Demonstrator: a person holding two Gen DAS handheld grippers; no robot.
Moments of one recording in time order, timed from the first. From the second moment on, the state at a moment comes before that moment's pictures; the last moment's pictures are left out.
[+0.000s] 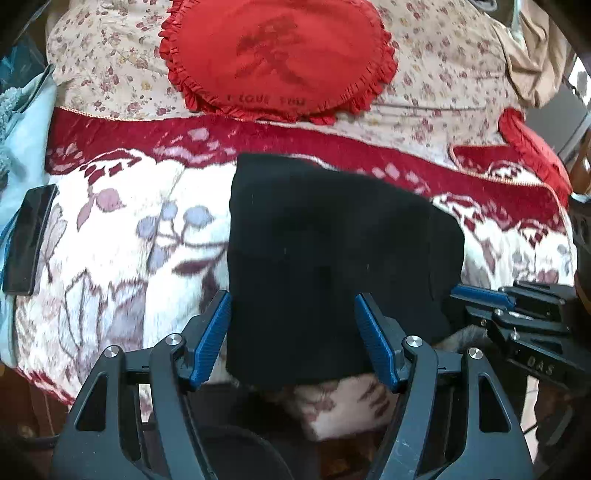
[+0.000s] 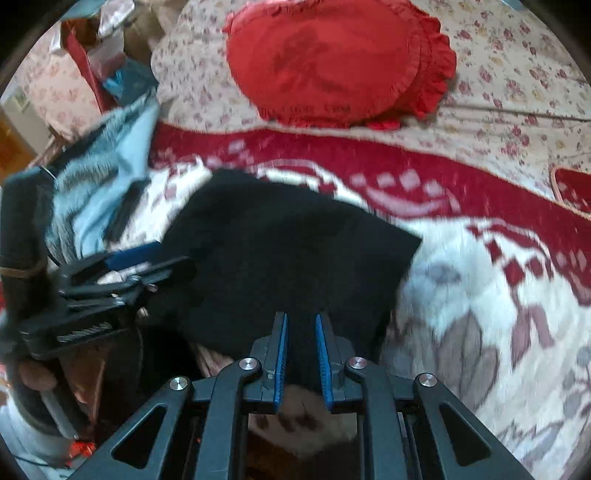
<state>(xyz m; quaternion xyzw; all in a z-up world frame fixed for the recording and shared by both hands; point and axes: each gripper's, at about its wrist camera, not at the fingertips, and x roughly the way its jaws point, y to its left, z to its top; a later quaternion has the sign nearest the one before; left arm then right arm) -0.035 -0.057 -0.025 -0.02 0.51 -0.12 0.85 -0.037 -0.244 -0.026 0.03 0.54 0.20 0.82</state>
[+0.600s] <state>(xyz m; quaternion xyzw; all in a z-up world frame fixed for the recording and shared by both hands) -0.004 -0.013 -0.035 -0.10 0.54 -0.12 0.83 -0.019 -0.304 -0.042 0.16 0.54 0.18 0.81</state>
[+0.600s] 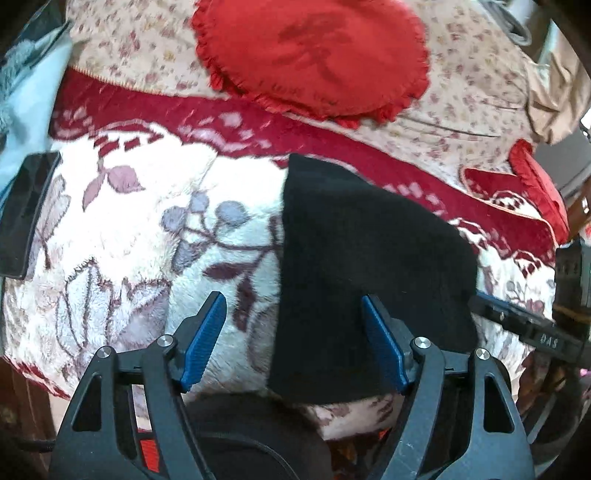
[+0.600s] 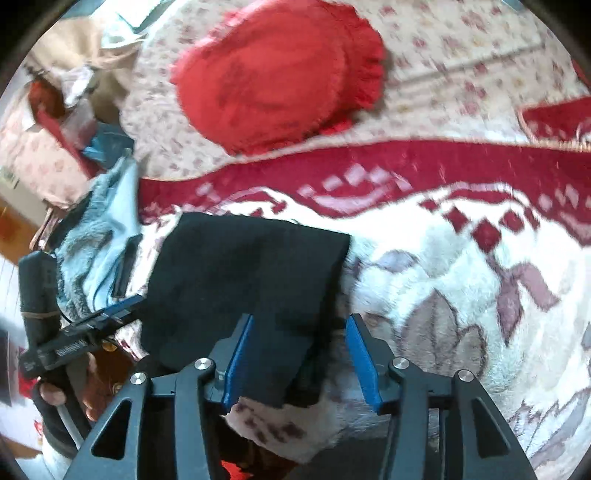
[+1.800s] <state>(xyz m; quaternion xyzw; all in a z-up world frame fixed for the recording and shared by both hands) 0.106 -0.040 -0.054 -0.12 0.52 -0.14 0.83 0.115 -0.284 -0.068 0.18 0.50 0.18 0.83</state>
